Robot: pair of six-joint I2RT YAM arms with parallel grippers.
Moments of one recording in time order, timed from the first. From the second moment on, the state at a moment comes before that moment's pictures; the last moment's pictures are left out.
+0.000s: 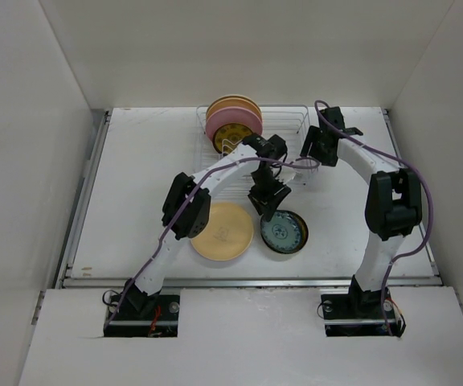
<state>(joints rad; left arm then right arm) -0.79 2.35 2.19 -1.35 0.48 0.16 0.17 1.92 1.52 -0.55 0.14 0.47</state>
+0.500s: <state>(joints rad) -0.60 2.21 2.31 -1.29 0.42 0.14 0.17 1.92 1.51 -0.54 0.14 0.47</state>
